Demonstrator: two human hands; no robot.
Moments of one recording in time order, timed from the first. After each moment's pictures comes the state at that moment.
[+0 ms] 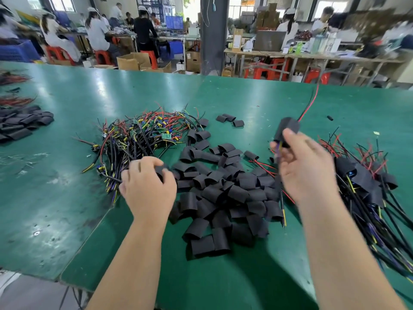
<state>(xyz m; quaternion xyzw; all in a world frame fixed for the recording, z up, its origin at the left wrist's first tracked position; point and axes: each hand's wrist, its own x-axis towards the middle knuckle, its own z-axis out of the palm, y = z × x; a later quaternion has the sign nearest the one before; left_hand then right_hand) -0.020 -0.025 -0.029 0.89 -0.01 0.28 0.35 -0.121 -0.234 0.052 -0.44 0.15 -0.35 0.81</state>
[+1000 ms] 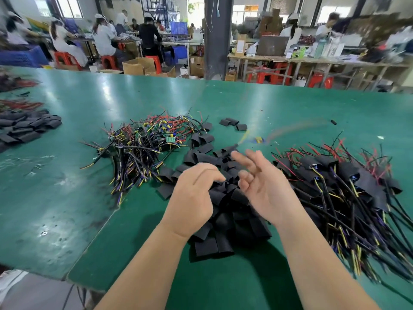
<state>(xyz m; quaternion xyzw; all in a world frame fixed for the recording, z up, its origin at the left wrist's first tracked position) -0.051 -0.052 -0.013 0.73 -0.45 0.30 0.41 -0.101 -0.209 0.009 -0.42 0.10 -0.13 0.89</state>
